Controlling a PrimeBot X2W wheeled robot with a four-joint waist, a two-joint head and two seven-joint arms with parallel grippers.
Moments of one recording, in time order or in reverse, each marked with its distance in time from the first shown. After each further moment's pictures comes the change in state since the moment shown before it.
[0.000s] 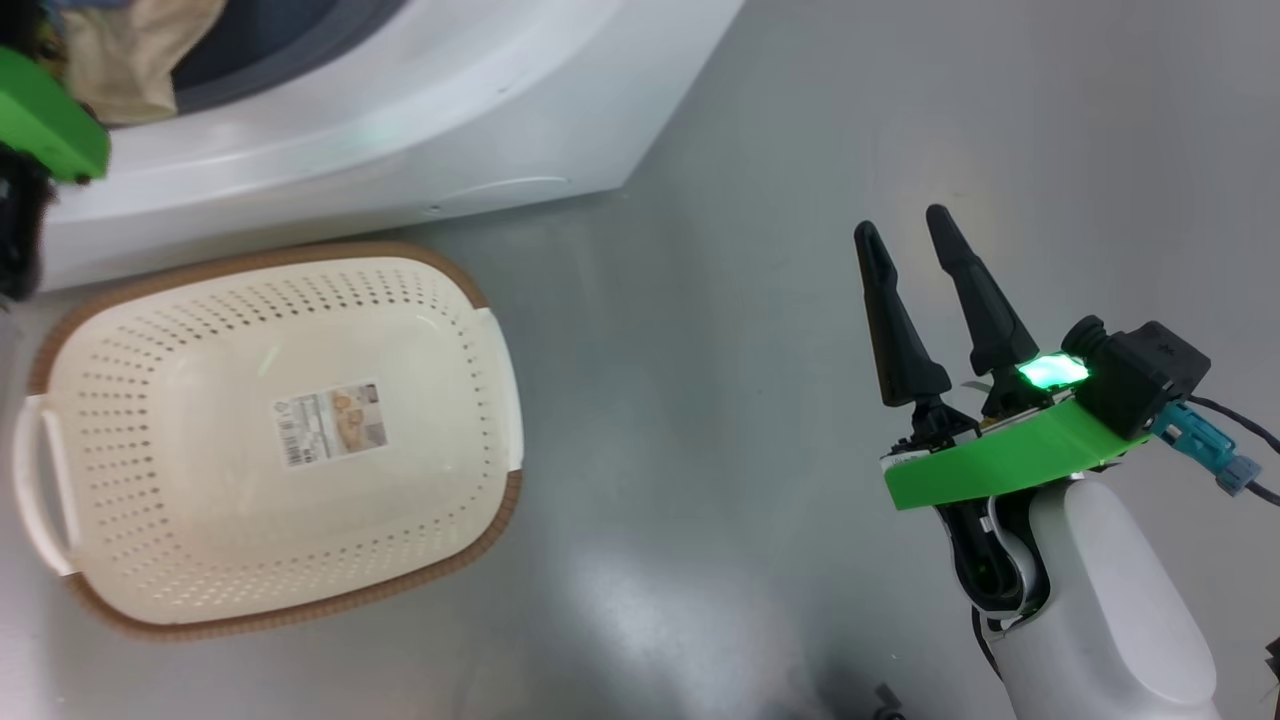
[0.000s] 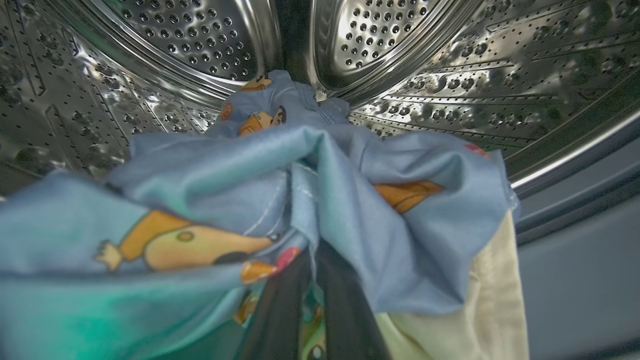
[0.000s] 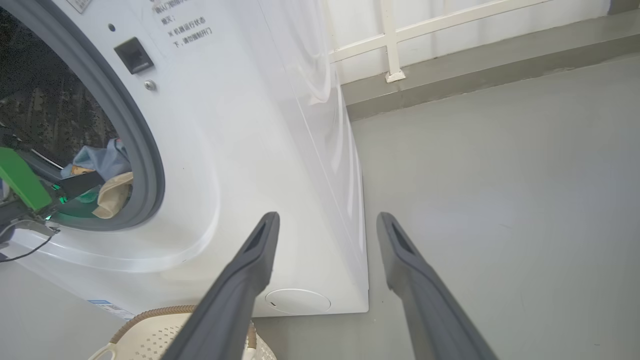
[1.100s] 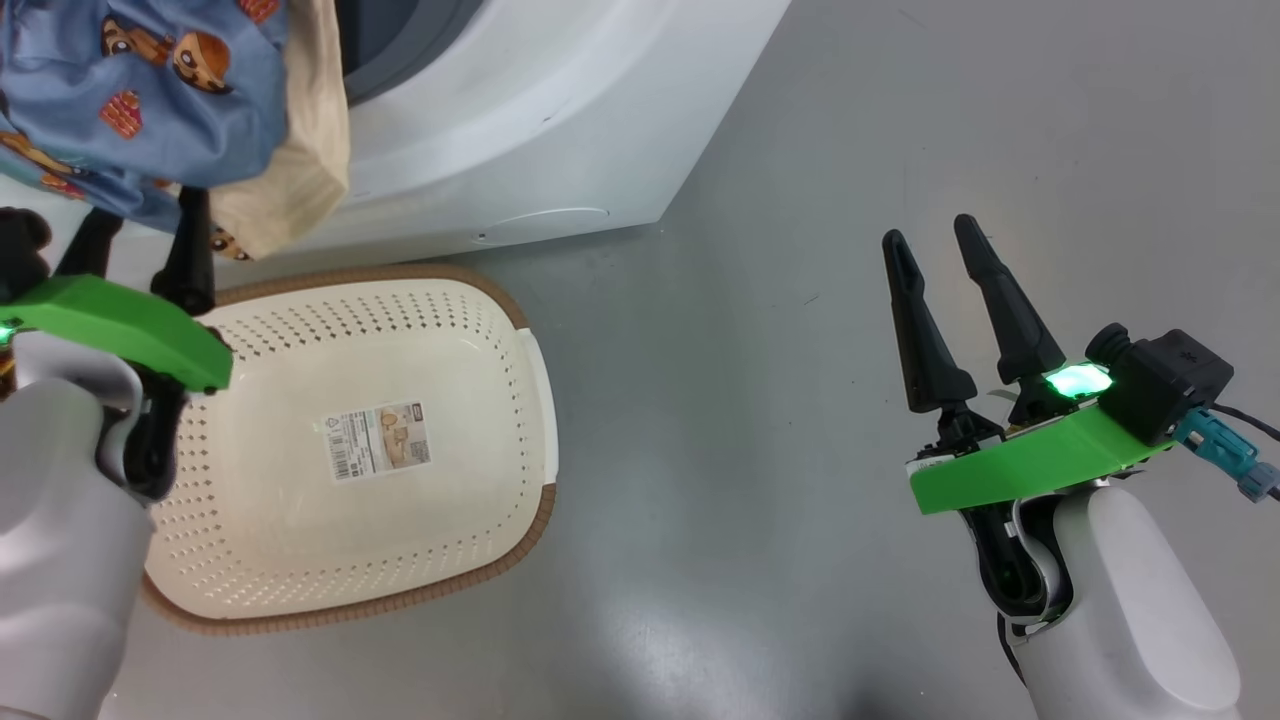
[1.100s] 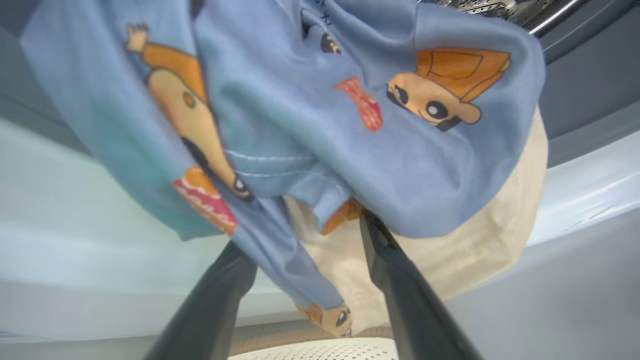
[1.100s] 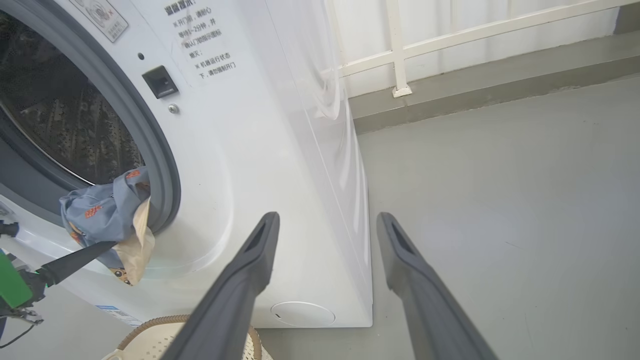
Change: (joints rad) left arm 0.337 -0.050 0.131 -0.106 0.056 0.000 -0.105; right arm 0.010 -0.027 -0.020 0.003 0.000 0.000 0.000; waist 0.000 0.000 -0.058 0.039
